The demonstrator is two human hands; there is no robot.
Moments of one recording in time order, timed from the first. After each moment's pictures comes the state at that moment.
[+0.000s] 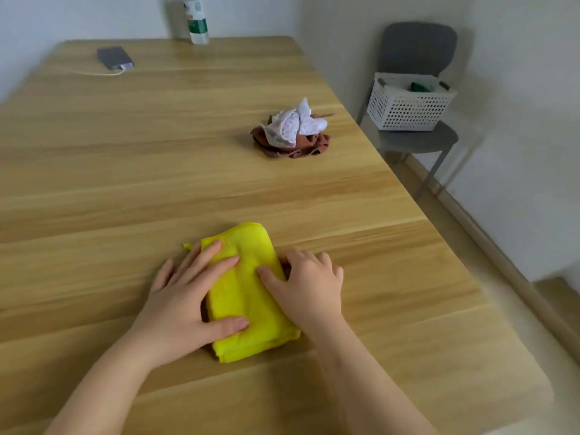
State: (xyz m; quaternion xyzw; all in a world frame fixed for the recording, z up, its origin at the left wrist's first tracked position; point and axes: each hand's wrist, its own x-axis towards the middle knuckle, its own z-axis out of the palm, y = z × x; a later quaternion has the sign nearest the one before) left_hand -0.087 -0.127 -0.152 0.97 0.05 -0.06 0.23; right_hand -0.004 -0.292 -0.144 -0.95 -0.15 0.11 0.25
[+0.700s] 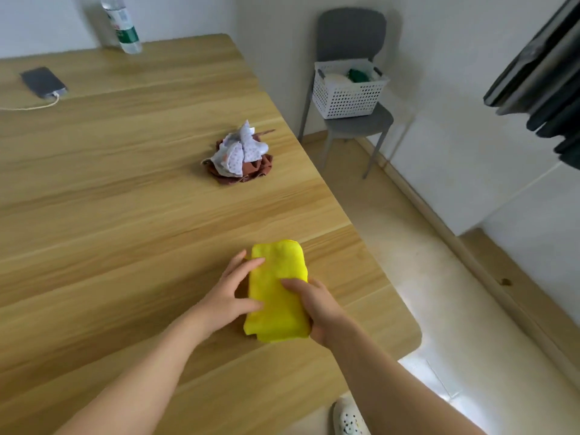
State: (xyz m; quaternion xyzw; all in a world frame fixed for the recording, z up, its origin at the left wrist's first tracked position) left_hand -0.029 -0.194 -0.090 0.81 0.08 -0.22 0.54; right_hand -0.005 -0.363 -0.083 -0.59 0.22 0.36 0.69
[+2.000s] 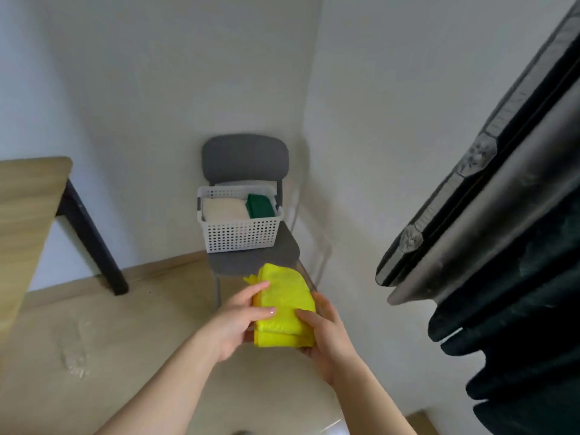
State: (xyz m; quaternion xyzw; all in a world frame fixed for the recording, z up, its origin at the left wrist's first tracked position) left_hand 0.553 -0.607 -0.037 0.54 0.21 -0.16 0.80; right_hand 0.556 -0.760 -0.037 -0.59 0.17 0.23 0.76
